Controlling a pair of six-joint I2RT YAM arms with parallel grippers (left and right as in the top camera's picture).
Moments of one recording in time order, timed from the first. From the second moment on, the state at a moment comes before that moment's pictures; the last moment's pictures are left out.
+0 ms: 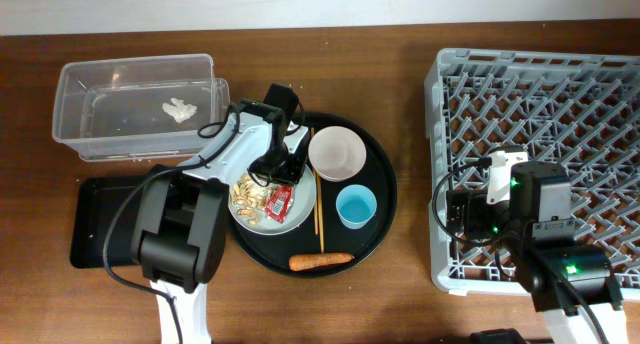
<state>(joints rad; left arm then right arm) -0.36 2.11 1.52 -0.95 0.17 -0.01 0.08 0.89 0.90 -0.88 0.01 0.04</state>
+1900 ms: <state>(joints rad) -0.50 1.92 1.79 -1.38 0.21 -0.01 0.08 0.89 0.90 -0.96 0.14 0.16</state>
